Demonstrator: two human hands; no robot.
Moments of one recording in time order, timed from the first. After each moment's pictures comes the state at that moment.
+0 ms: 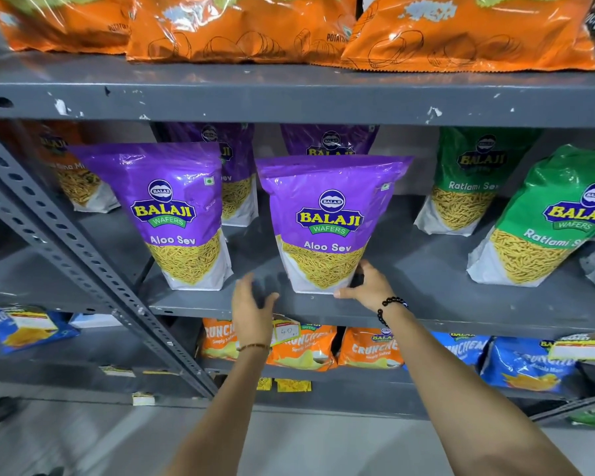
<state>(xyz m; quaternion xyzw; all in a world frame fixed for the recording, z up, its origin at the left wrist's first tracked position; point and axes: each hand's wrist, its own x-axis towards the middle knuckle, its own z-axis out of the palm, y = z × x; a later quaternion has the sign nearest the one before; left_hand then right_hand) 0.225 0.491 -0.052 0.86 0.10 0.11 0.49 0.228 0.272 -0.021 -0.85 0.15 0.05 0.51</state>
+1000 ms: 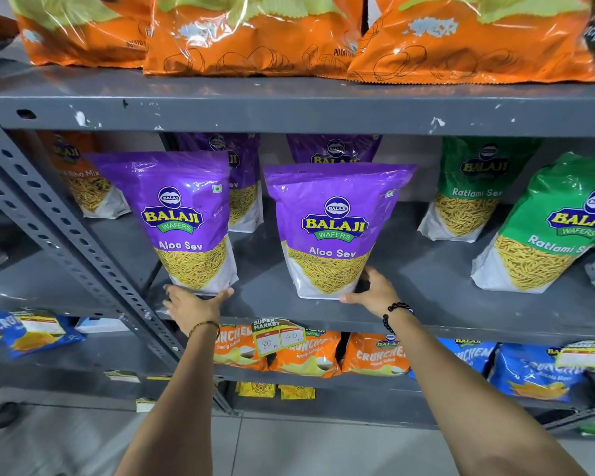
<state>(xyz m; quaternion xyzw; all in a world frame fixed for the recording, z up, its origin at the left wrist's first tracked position) 0.269 0.584 -0.044 0.84 0.29 0.11 0.45 0.228 0.270 -0.023 -0.85 0.15 0.05 0.51</state>
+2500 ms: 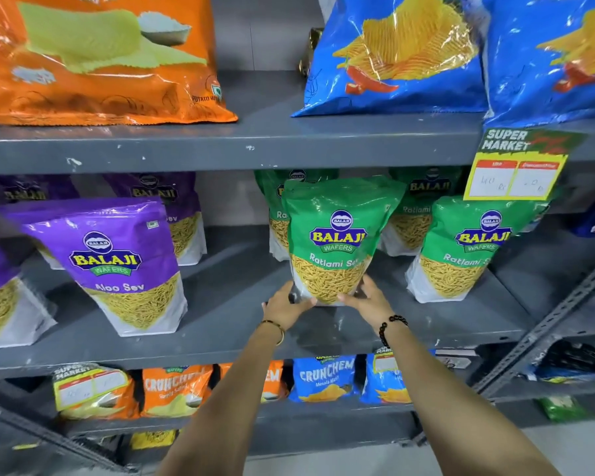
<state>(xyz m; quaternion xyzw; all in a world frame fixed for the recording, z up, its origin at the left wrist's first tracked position) 0.208 0.143 -0.018 0.84 -0.09 -0.18 0.50 0.150 -0.039 -0.016 -0.76 0.18 -0.04 0.63</state>
